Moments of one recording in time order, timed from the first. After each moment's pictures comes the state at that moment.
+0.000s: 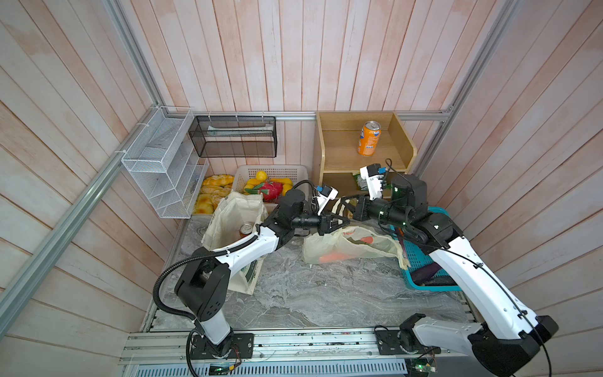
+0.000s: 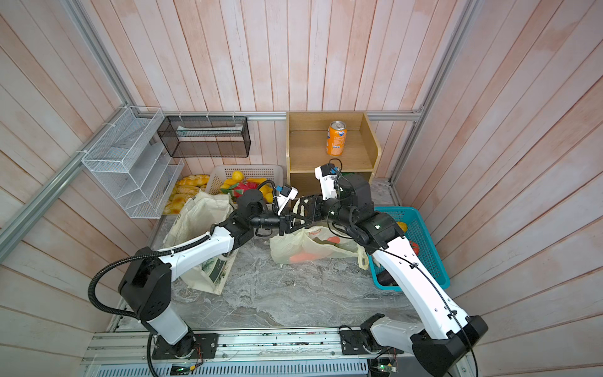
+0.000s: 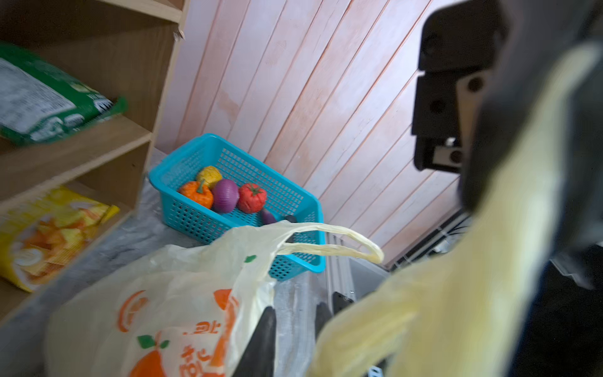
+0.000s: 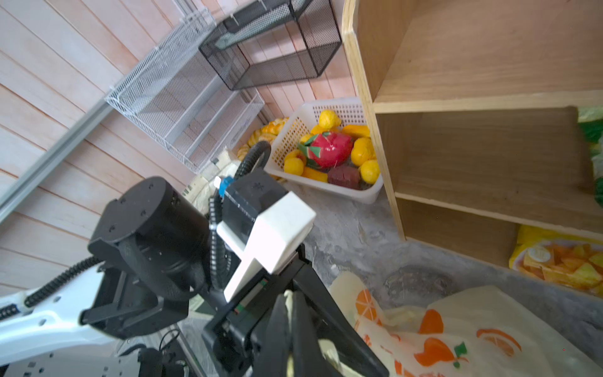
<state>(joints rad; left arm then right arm) -0.67 1.70 1.24 0.32 0.84 -0.40 0.55 1.21 1.42 -0.57 -0.30 0.44</state>
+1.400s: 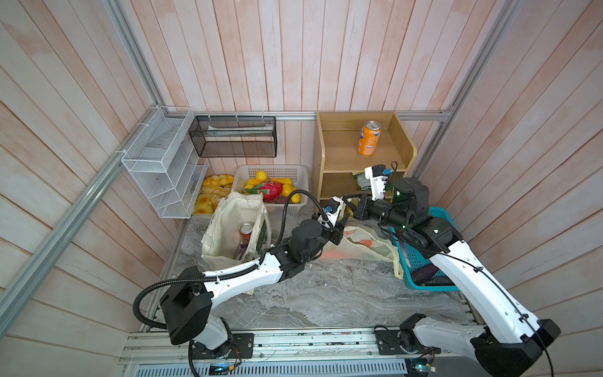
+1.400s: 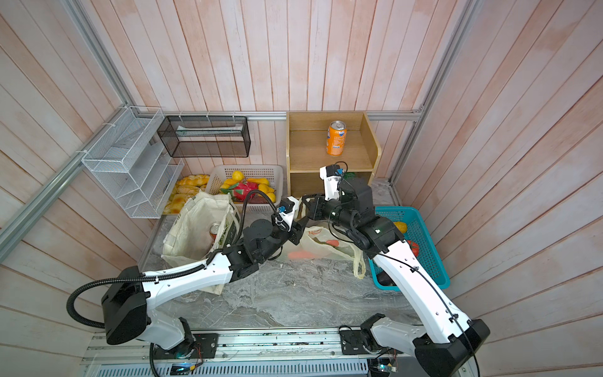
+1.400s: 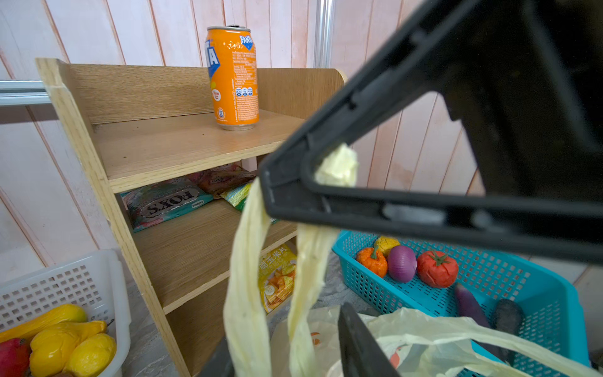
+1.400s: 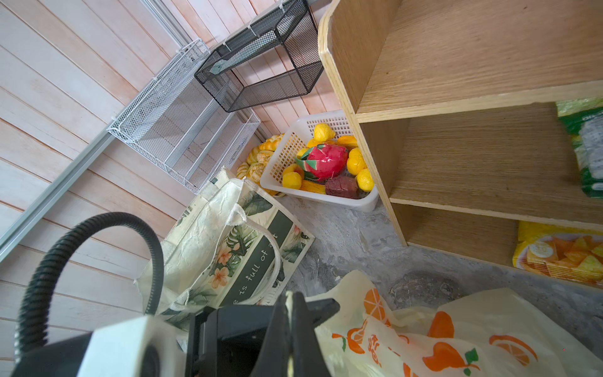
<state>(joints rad) -0.98 1.53 1.09 0.43 -0.25 -0.01 0.55 1.18 1.35 -0.49 -0.26 0.51</state>
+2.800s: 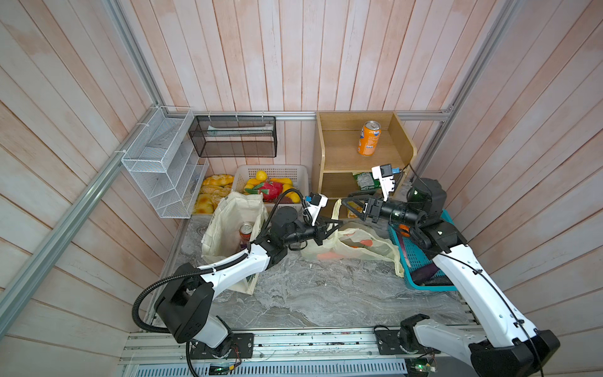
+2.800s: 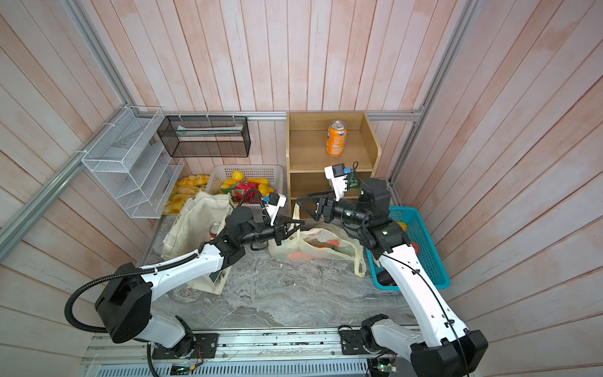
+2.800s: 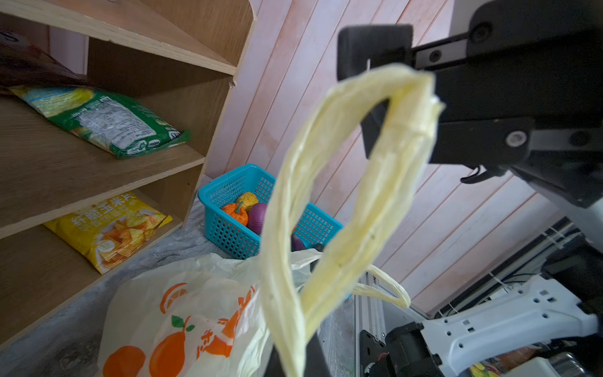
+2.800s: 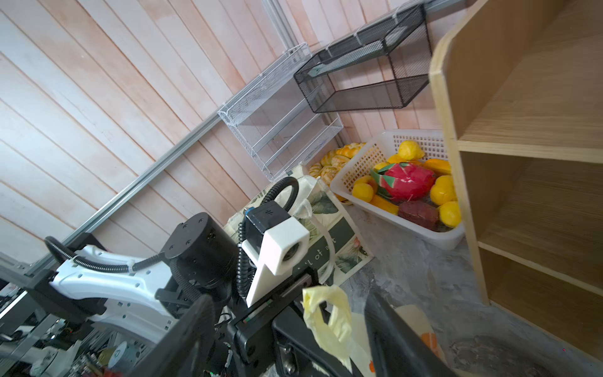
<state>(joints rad) -0.73 1.52 1.00 0.50 0.60 -0.47 0.39 1.15 1.22 -0.22 -0.79 0.46</state>
